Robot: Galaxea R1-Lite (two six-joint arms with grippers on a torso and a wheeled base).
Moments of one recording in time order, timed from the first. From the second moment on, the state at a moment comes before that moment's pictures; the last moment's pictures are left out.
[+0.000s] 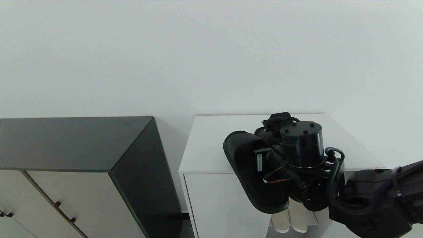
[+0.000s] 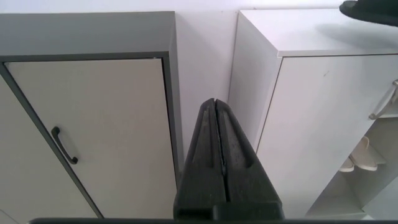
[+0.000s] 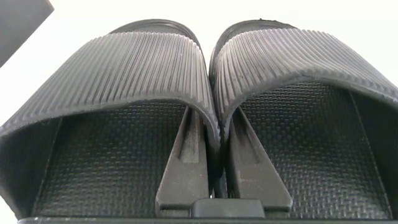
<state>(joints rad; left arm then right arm) 0.00 0.00 0.00 0.00 -0.02 0.00 0.84 1.84 -0.91 -0.66 -0.60 0.17</state>
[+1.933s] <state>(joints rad) 0.00 0.00 0.00 0.00 -0.01 -0.01 0.86 1.80 -0.83 -0.70 -0.60 0.15</state>
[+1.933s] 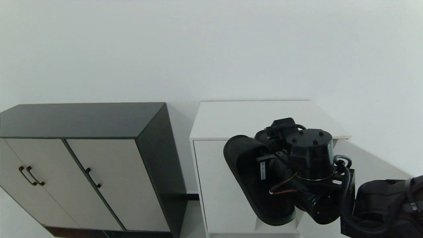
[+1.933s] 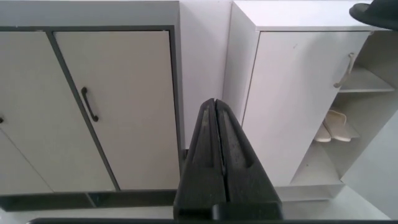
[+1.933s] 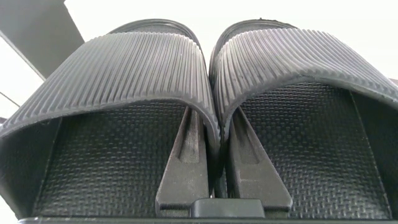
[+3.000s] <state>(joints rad) 0.00 0.00 0.00 0.00 0.00 -0.01 0.86 1.81 -0.80 -0.75 -0.60 0.13</state>
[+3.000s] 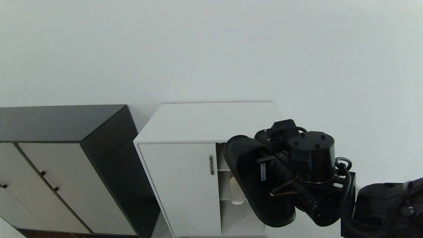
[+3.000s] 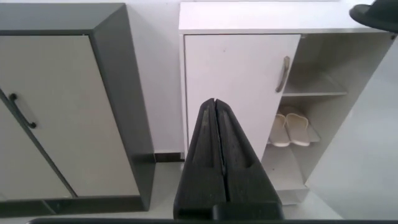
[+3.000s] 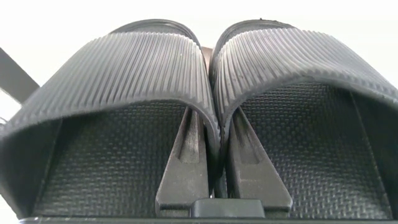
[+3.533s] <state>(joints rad) 0.00 0.00 0.00 0.00 0.00 -0.01 0.86 1.81 -0.76 -0.81 -0.59 0.08</state>
